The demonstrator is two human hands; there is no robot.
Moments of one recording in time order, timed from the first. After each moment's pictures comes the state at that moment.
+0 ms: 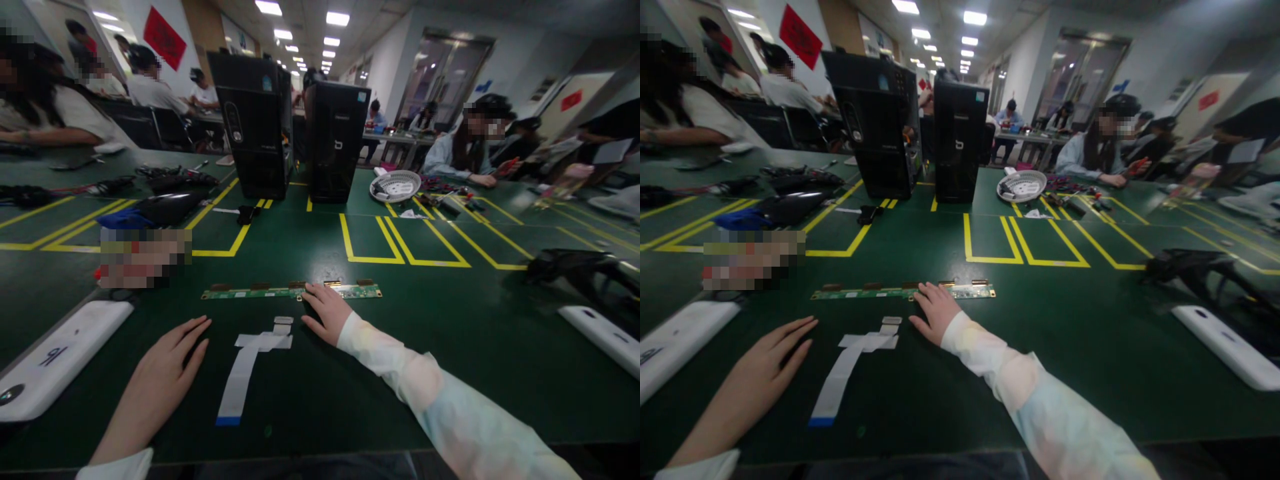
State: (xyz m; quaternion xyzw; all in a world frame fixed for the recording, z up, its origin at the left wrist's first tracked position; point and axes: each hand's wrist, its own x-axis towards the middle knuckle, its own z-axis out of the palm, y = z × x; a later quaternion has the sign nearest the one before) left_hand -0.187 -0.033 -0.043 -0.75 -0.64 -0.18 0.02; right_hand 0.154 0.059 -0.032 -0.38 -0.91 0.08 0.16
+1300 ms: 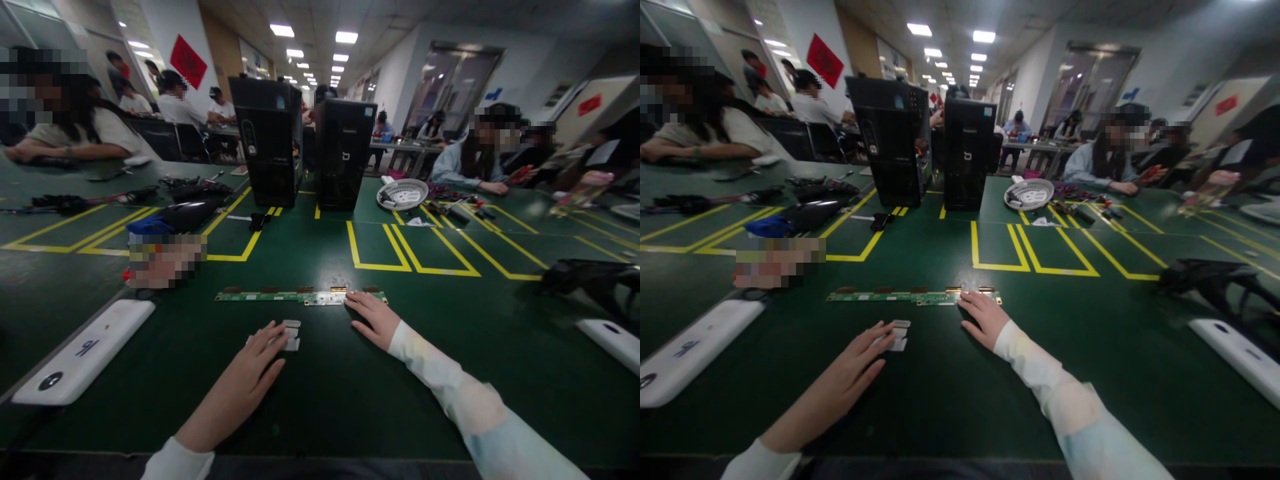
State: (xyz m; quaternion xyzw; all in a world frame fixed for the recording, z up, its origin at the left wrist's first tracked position) left_hand -0.087 -0.042 -0.019 -0.83 -0.51 -0.17 -0.13; right_hand 0.247 0.060 -0.046 -0.36 -0.91 0.03 0.20
